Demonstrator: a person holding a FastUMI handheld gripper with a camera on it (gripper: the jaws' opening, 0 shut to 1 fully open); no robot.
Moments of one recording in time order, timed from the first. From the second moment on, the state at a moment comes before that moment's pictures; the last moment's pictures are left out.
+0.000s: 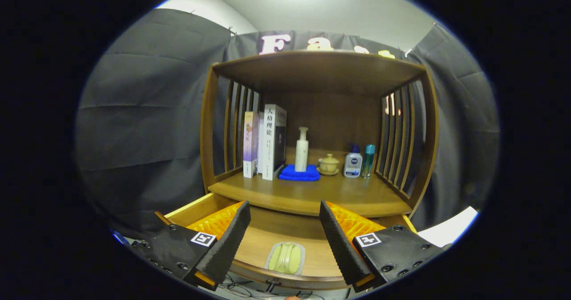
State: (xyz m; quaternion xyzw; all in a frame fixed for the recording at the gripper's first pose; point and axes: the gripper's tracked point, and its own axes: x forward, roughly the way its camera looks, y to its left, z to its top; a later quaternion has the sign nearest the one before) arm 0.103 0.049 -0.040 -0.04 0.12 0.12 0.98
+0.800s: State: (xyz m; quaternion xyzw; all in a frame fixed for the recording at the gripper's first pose) arm 0.131 0.052 -0.193 0.03 0.46 0.12 0.88
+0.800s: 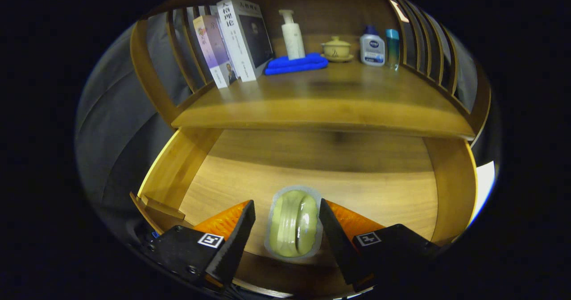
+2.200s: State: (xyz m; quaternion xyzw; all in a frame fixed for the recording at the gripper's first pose) arm 0.141 0.062 -0.067 0.02 0.22 0.16 0.96
